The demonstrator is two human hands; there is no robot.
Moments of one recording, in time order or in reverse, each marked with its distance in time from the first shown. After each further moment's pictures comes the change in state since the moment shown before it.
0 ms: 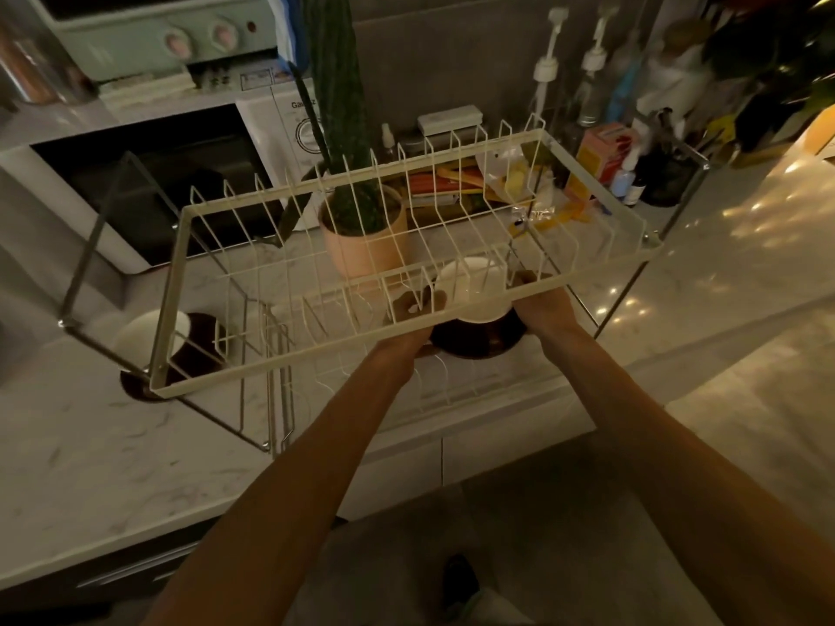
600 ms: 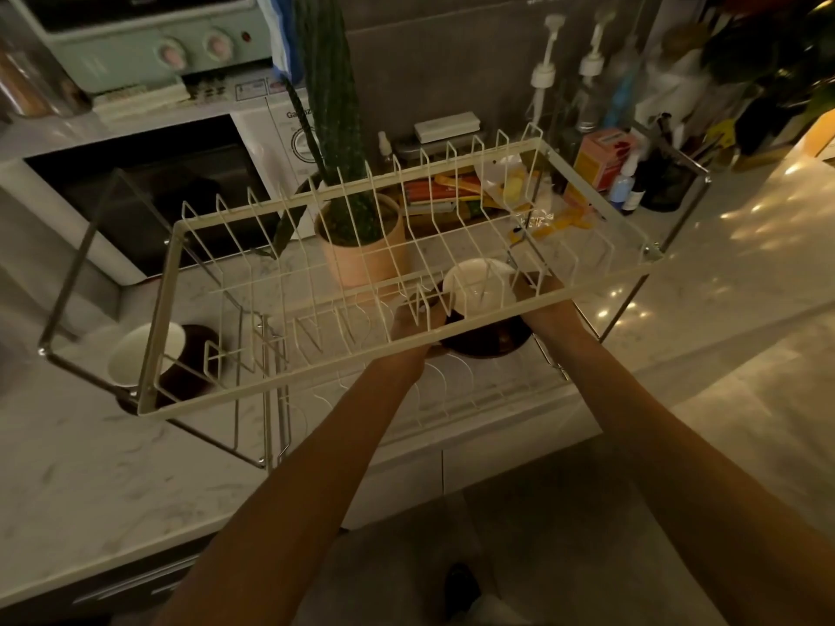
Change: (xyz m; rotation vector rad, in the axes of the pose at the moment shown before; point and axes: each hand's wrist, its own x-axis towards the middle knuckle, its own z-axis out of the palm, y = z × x) left_hand 0.028 -0.007 0.010 -0.029 -0.054 -0.019; right_hand 0.013 0.004 -0.007 0.004 -0.030 -0.122
